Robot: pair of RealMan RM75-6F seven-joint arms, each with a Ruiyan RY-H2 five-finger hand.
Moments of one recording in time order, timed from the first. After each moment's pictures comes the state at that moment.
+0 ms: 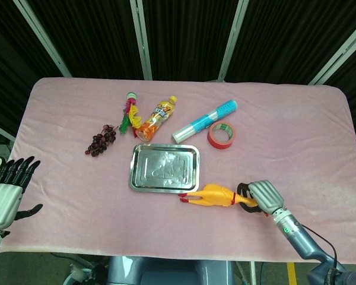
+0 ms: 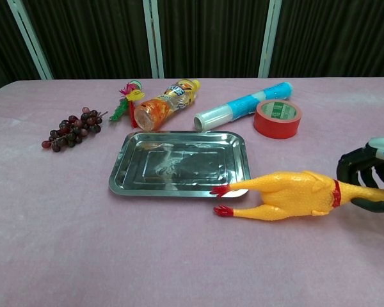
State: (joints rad) left arm -0.16 -1.05 -0.03 -1.72 1.59 1.43 0.13; right arm 0.47 -1.39 -0.01 -1.34 -1.59 1.06 0.28
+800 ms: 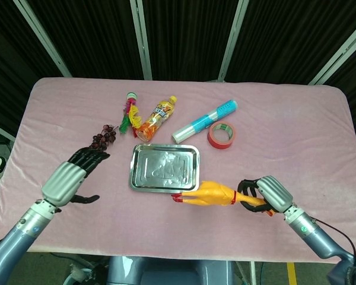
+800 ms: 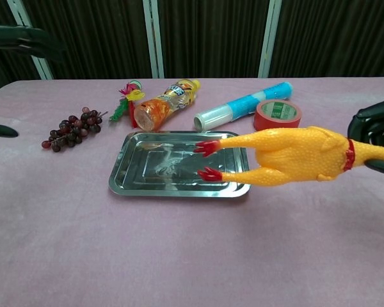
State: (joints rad) left arm -0.47 -1.06 -0.13 -1.92 1.55 1.09 0.07; right arm 0.51 -1.29 -0.07 -1.32 -1.77 1.27 0.69
